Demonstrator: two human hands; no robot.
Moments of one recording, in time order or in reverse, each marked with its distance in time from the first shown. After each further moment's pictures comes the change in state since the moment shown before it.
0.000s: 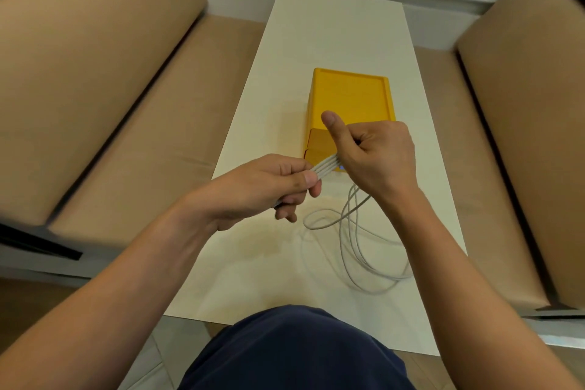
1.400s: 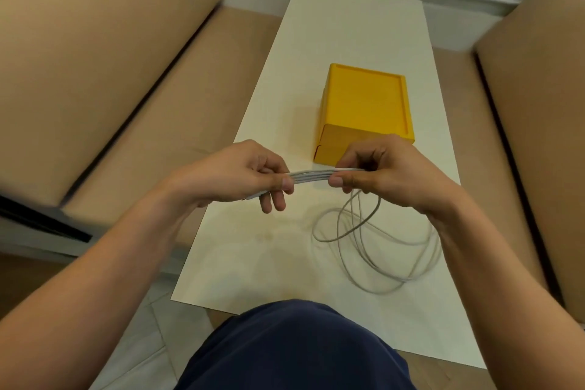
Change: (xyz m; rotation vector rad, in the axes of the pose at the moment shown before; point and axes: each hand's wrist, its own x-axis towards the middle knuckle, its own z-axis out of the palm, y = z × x) left_hand -0.020 -0.013 -0.035 0.311 0.097 -0.139; right_hand -0.004 0.011 -0.033 0.362 -0.738 0.068
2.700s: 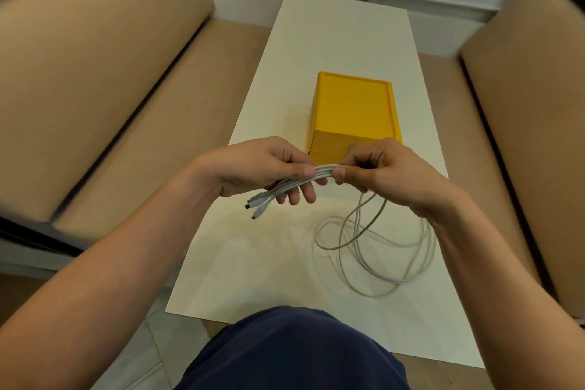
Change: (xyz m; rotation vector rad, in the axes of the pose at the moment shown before) left_hand 0.040 0.021 0.002 -0.145 -0.215 0.115; right_hand -0.006 0.003 -0.007 0.033 0.052 0.113
